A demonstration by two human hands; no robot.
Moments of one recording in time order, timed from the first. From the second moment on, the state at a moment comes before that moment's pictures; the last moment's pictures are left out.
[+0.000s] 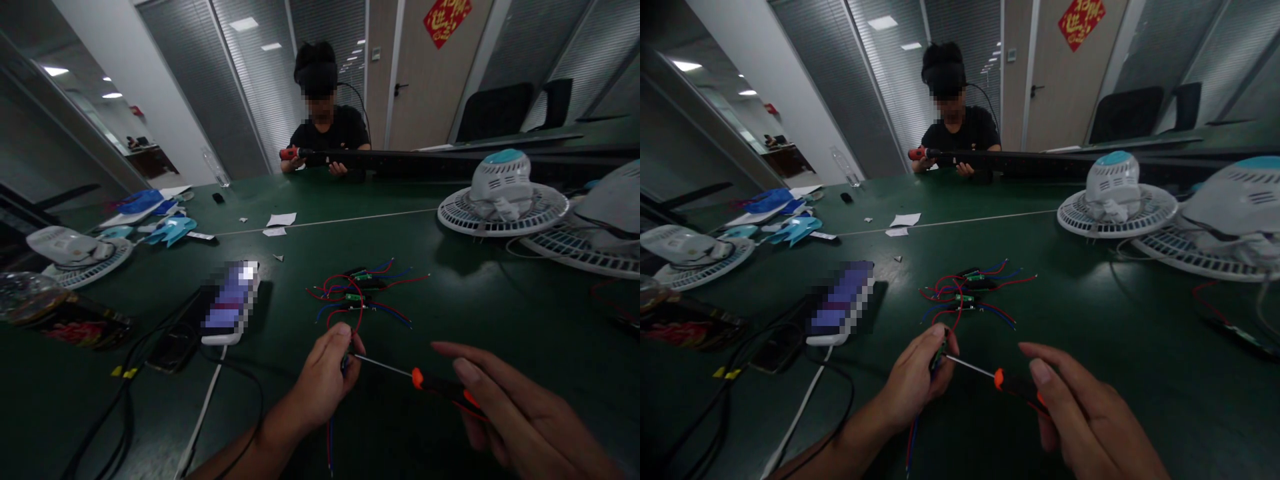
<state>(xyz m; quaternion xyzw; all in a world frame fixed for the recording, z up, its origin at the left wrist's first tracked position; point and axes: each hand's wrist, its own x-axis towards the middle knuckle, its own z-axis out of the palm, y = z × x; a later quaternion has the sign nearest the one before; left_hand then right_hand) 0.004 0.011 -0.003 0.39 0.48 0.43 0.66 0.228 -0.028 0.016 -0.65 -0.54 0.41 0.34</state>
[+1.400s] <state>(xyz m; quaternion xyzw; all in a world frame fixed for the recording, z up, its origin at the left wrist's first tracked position) 0.003 0.010 0.001 0.39 0.48 0.42 0.66 0.228 -0.026 0.023 -0.62 -0.61 0.33 0.35</state>
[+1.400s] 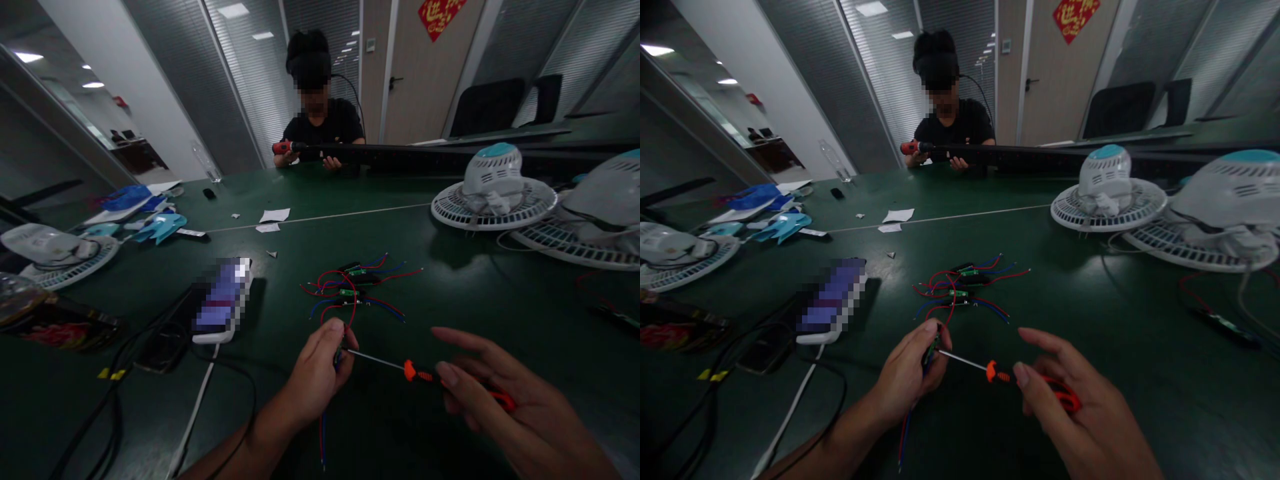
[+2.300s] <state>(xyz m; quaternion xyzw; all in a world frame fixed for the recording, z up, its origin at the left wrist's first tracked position) 0.004 0.010 0.002 0.39 0.49 0.42 0.65 0.226 -0.026 0.027 -0.63 -0.62 0.32 0.34</state>
